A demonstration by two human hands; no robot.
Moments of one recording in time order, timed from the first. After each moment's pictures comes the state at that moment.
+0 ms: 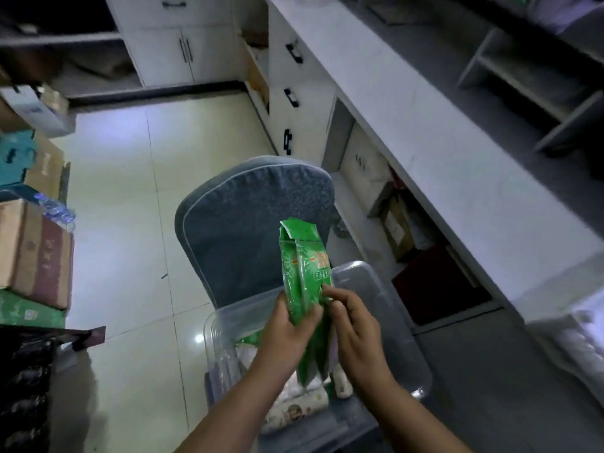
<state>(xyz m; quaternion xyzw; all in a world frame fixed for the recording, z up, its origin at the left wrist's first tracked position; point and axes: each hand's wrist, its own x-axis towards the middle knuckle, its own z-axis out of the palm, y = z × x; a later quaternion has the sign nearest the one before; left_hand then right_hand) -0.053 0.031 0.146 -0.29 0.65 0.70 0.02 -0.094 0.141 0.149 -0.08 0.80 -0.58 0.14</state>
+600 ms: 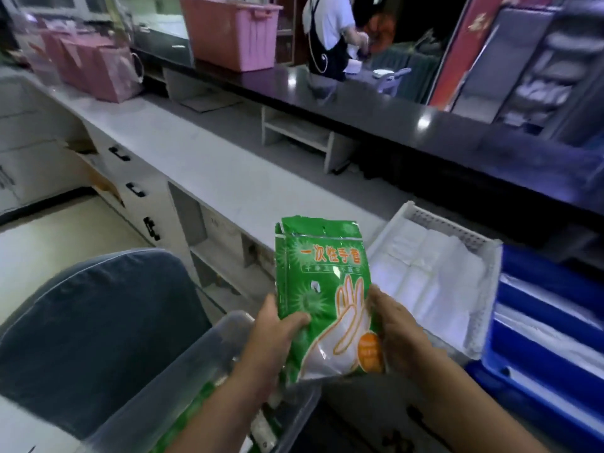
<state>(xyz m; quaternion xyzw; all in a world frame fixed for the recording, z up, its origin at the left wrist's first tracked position) -0.103 0.218 0.254 -0.07 0.66 0.74 0.11 -0.103 0.393 0.269 0.25 0.61 -0.75 0.11</state>
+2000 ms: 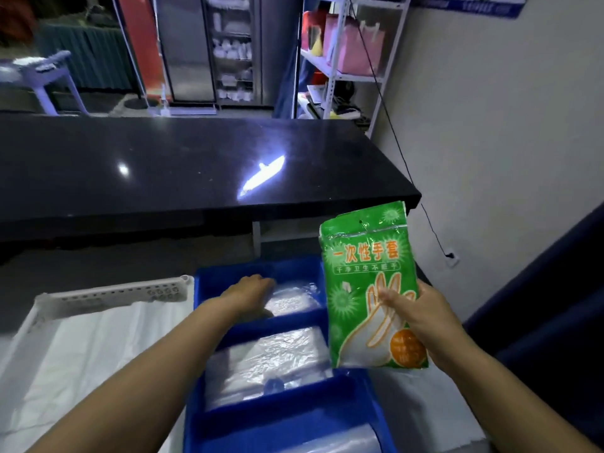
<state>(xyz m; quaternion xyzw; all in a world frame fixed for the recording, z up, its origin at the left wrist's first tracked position) -0.234 0.797 0.213 0.58 0.79 0.00 0.22 0.047 0.867 0.302 0.50 0.62 -0.55 -0.26</state>
